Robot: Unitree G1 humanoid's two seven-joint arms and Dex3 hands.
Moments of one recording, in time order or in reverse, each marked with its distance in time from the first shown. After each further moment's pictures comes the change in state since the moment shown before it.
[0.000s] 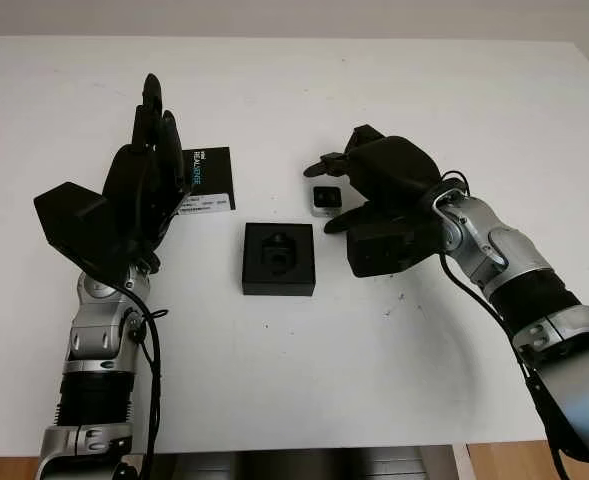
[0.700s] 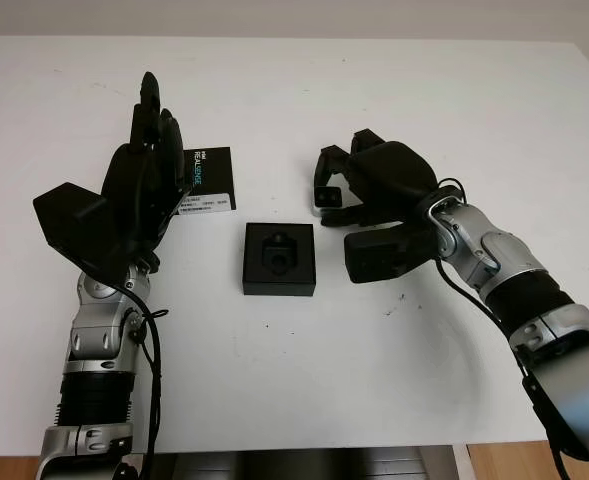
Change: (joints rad) left arm 0.000 -0.001 0.000 0.000 0.003 -0.008 0.005; right arm -0.017 0.004 0.043 0.070 -0.056 0.000 -0.092
